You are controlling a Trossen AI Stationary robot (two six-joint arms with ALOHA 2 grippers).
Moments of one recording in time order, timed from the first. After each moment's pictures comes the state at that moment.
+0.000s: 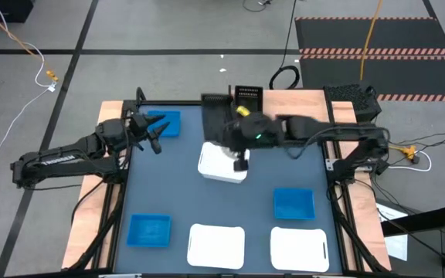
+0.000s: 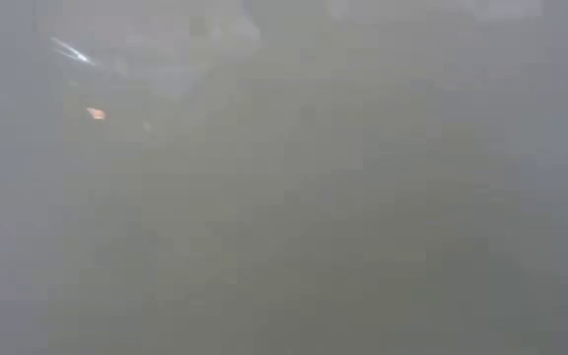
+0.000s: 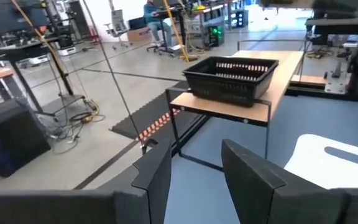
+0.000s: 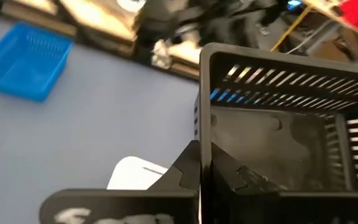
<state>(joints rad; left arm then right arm) 0.30 0.55 0.50 -0.09 -0.31 0.11 0.02 1.62 1.74 -0.65 0.19 -0.31</state>
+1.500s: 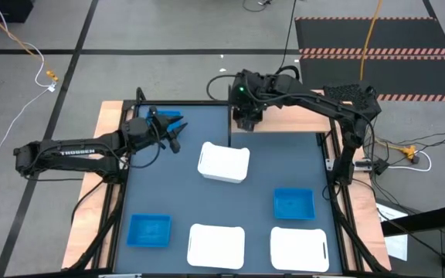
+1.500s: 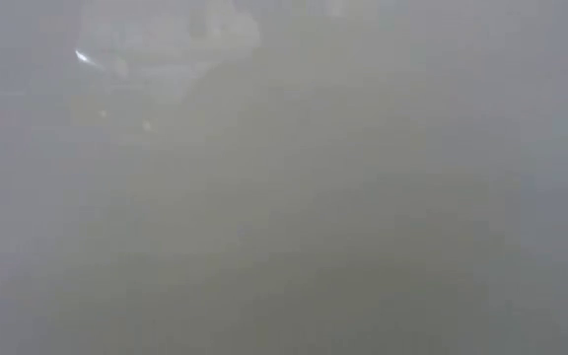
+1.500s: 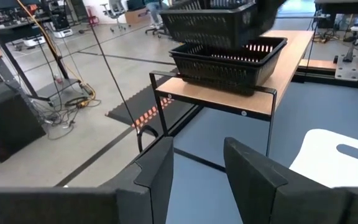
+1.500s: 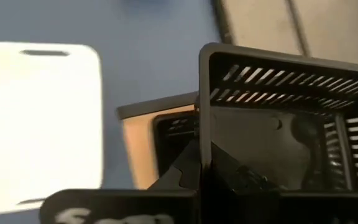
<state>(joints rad) 0.29 0.87 0.50 0.18 -0.31 0.07 -0.37 1.82 1.97 -1.17 0.12 -0.22</state>
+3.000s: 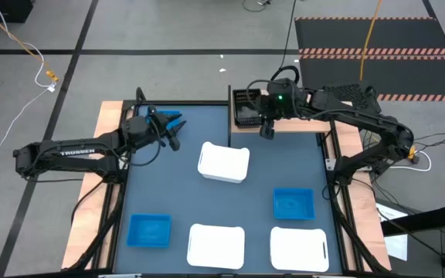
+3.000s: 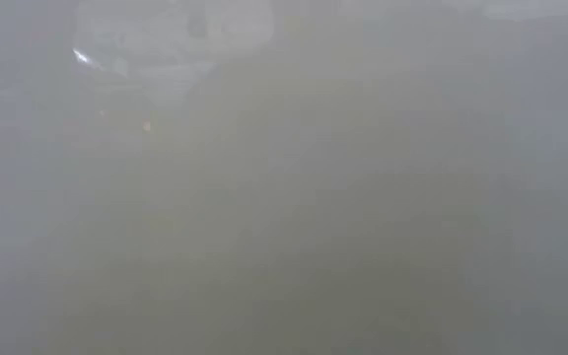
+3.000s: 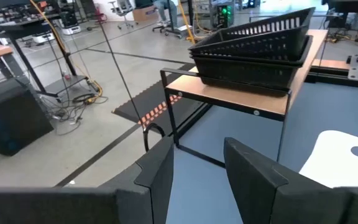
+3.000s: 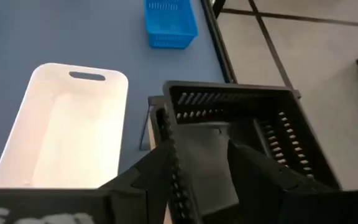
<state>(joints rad) 0.32 0.87 0.50 0.17 -0.32 0.07 -0.38 1.37 1.36 -0.69 -0.01 -0.30</state>
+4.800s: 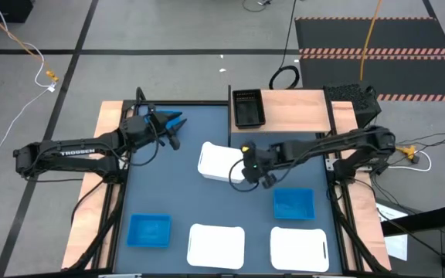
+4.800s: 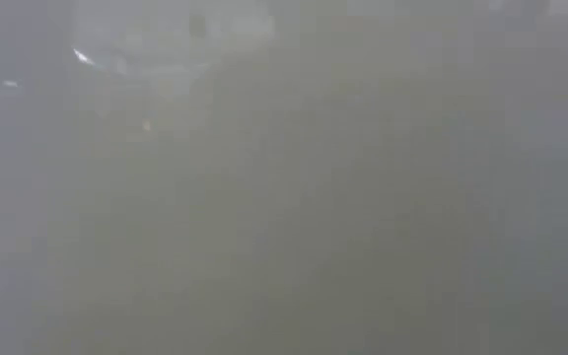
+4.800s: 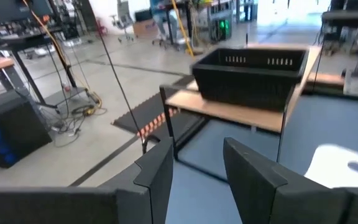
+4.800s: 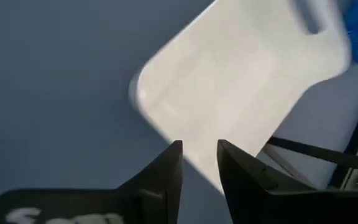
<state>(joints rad) 0.32 0.87 0.50 0.22 -0.31 0.09 0.05 1.56 1.12 -0.63 0.20 -0.69</state>
